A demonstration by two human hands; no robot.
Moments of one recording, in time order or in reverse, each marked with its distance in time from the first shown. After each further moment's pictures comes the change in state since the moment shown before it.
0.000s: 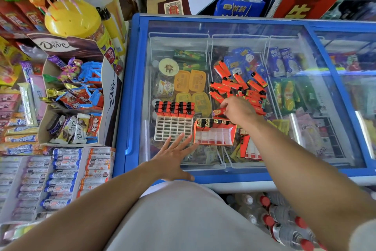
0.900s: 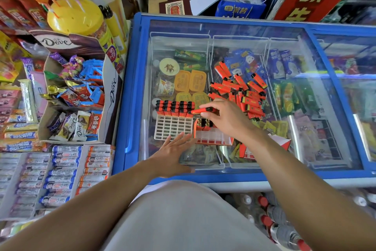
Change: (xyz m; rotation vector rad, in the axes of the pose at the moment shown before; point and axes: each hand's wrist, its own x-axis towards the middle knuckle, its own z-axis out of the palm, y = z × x) left_hand -0.007 -0.001 -0.005 -0.258 0.132 0.044; right_hand -0.066 -0.048 -0.027 0.305 0.026 -0.347
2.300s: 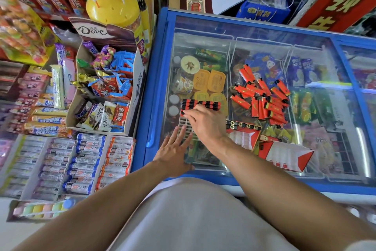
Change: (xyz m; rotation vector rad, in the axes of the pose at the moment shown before) left_hand -0.032 -0.033 -0.002 0.165 0.000 -0.271; right_hand 0.042 -0.070 0.110 -0.344 0.351 -0.254
